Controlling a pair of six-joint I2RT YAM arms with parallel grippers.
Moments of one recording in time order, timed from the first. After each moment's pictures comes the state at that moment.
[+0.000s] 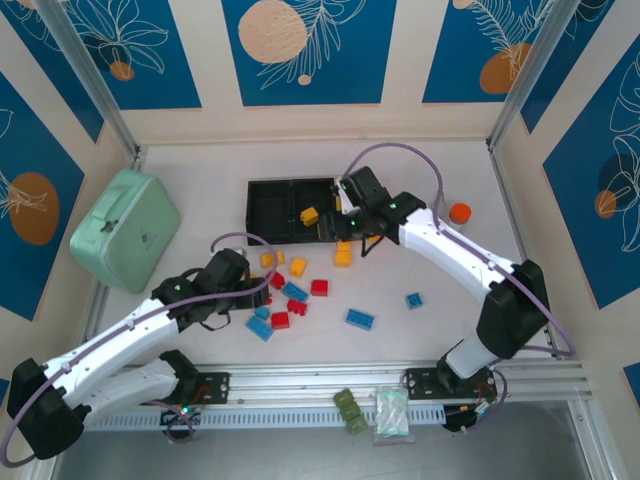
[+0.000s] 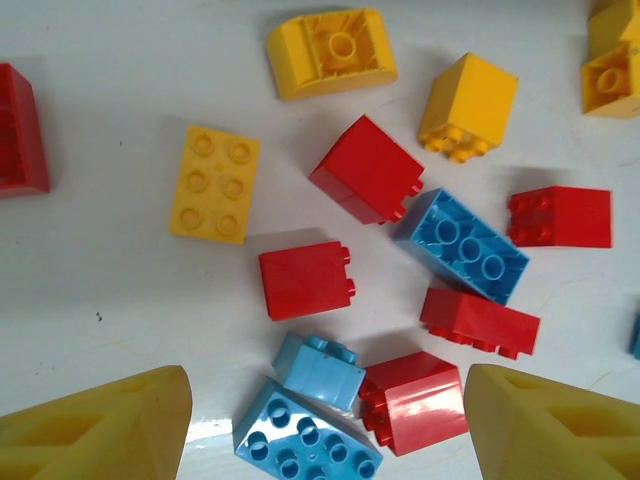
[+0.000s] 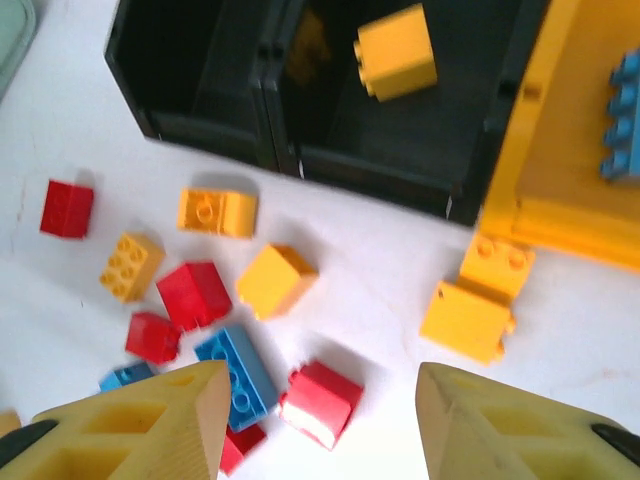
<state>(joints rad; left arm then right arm) -0.74 0.93 0.68 -0.76 -0.13 -0.73 0.64 1.50 1.26 -0.71 -0.14 0.43</state>
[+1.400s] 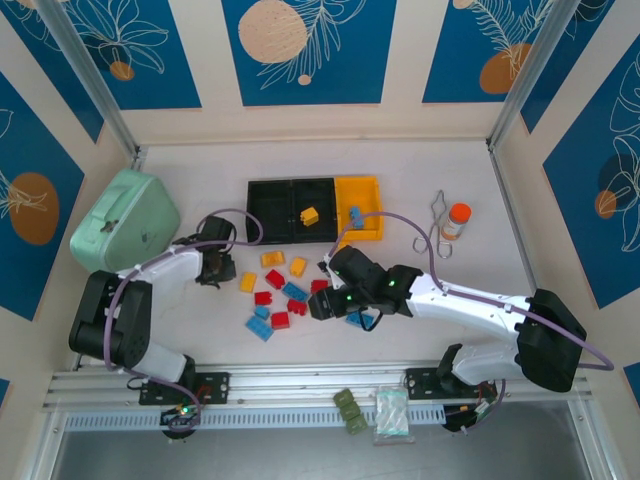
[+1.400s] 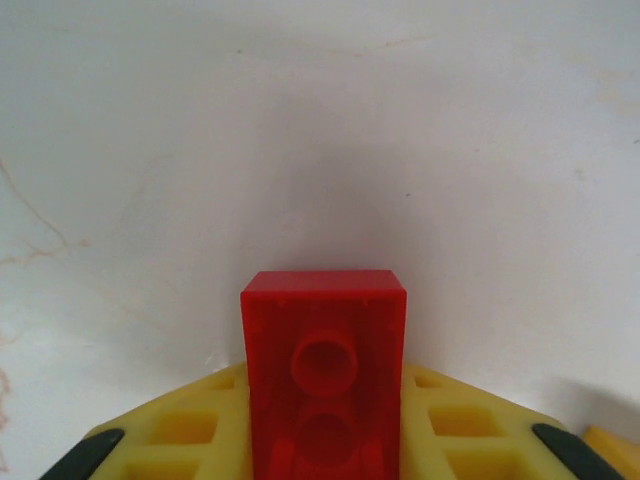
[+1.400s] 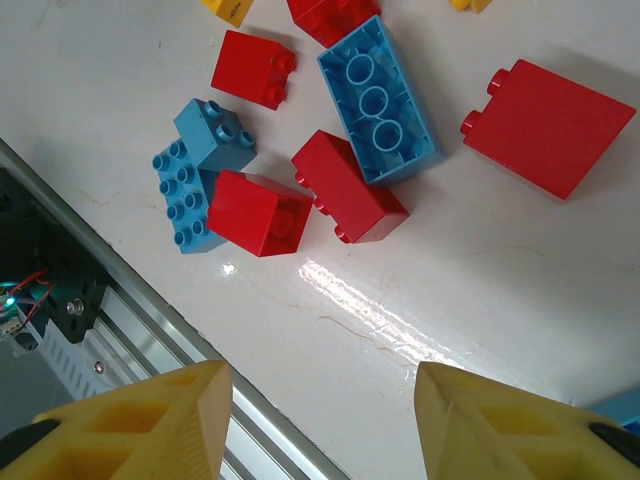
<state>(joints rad) -0.27 1.48 0.76 -0.54 -0.18 -0.46 0.98 1.28 0.80 -0.45 -0.20 0.64</state>
